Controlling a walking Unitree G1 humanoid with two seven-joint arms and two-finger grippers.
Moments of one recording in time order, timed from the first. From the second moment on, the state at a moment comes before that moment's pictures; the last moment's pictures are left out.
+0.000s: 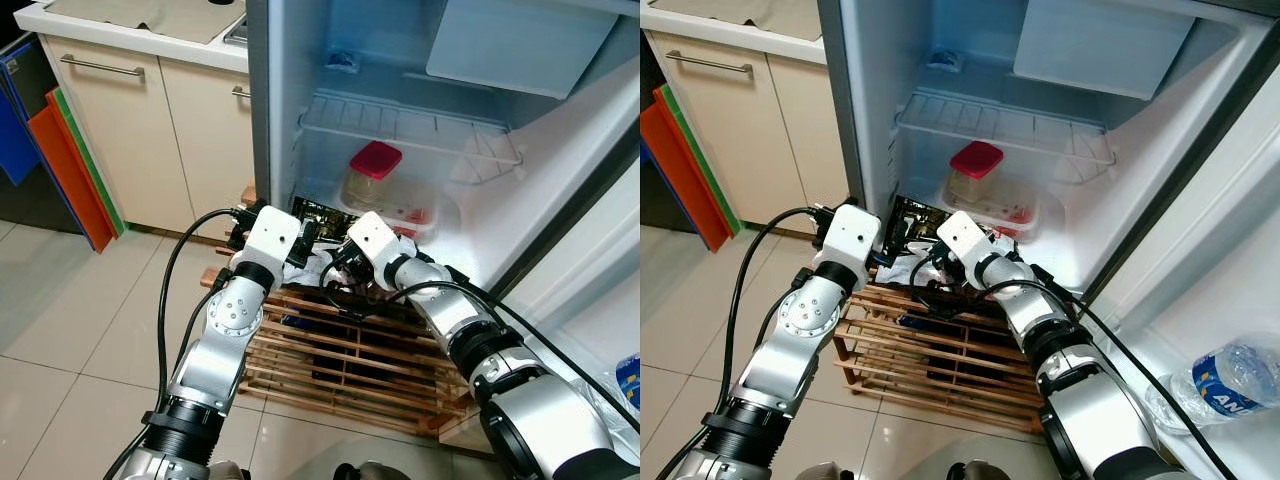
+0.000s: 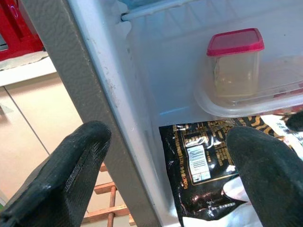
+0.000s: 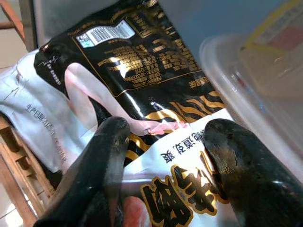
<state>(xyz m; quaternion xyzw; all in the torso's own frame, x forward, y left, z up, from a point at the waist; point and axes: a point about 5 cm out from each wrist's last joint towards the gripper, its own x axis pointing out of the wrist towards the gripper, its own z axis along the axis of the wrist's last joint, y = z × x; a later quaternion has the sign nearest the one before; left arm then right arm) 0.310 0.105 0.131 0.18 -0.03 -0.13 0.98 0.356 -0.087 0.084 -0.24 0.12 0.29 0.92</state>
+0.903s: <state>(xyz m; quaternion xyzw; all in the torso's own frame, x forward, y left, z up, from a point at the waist) 0.312 0.105 0.132 0.18 -0.04 -0.13 0.98 0.357 -0.100 0.081 -0.19 0.13 0.28 0.93</state>
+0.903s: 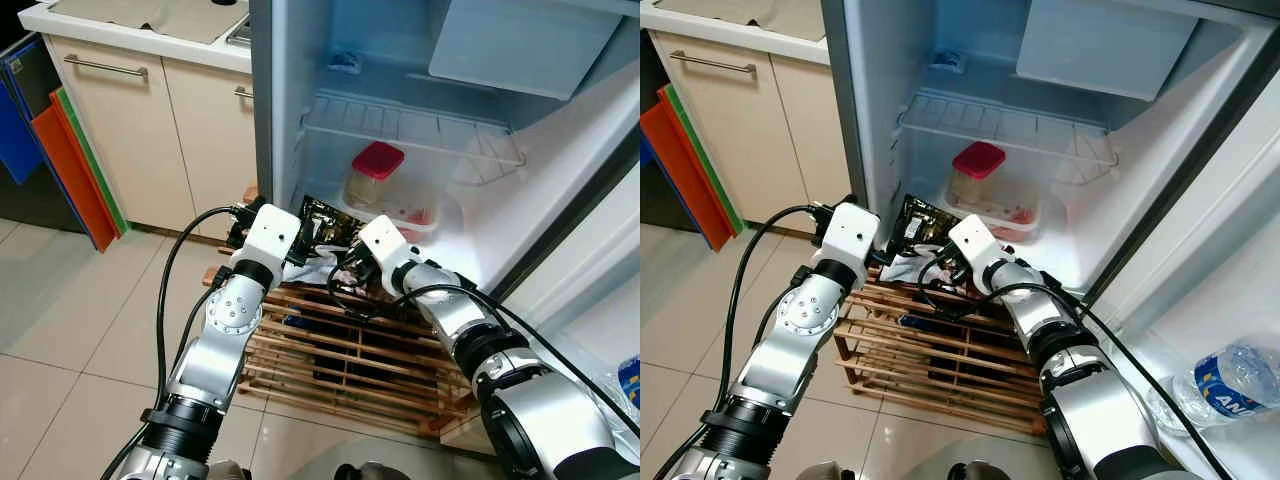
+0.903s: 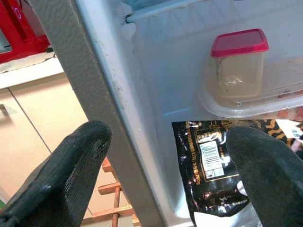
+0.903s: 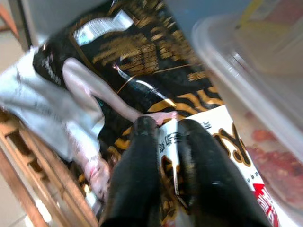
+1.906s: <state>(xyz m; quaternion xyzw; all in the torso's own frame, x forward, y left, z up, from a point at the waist) 0.313 0.107 0.130 0.18 -0.03 -0.13 0.97 0.363 -0.110 0.135 -0.25 -0.03 0.30 0.92</state>
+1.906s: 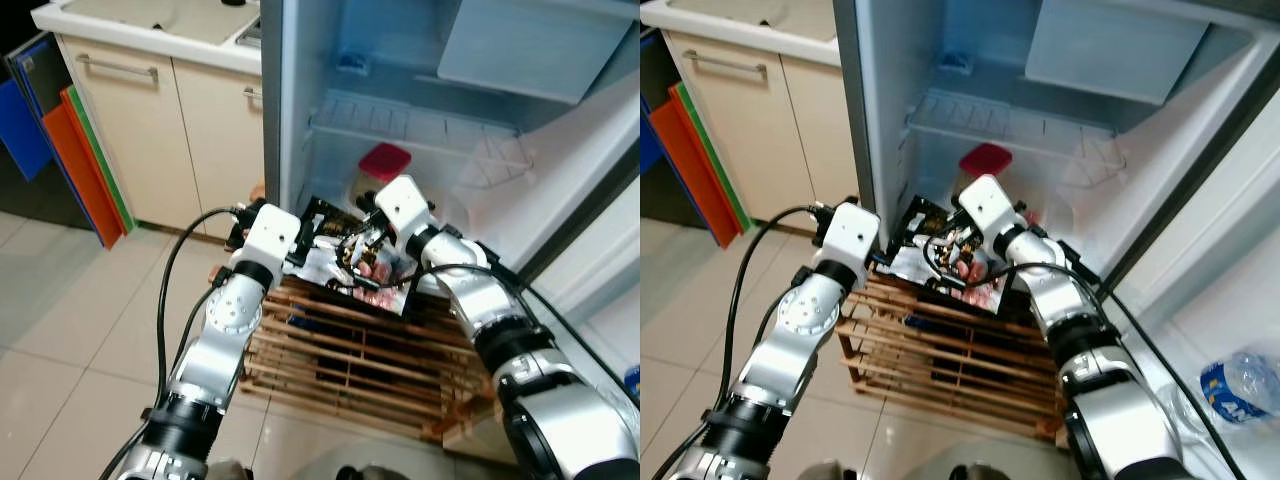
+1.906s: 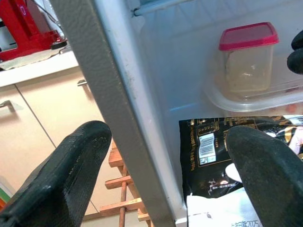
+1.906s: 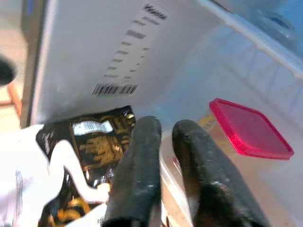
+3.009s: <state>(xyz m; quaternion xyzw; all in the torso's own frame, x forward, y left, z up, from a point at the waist) 0.286 0.098 0.099 0.16 -0.03 -0.24 0.96 0.363 -0.094 0.107 -0.22 0.08 0.34 0.91</state>
